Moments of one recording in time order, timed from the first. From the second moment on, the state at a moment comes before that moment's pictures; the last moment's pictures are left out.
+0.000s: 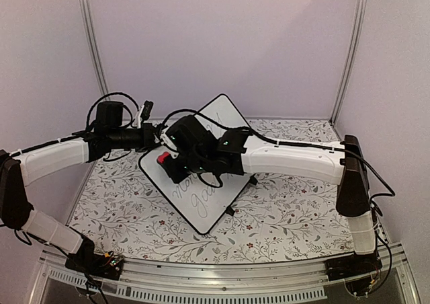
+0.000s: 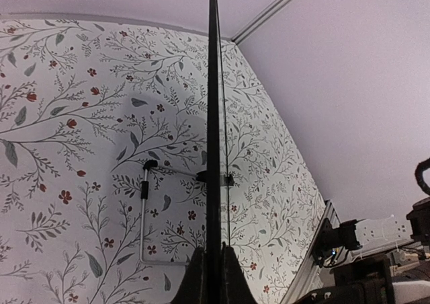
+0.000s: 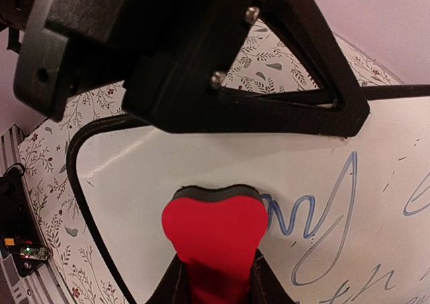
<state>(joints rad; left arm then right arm) -0.37 1.37 0.92 -0.01 0.62 -0.51 1.19 2.16 1.99 -0.48 0.23 0.22</state>
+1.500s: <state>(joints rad) -0.37 1.37 0.91 -0.01 0.62 -0.51 1.15 2.10 1.85 -0.38 0.25 0.23</state>
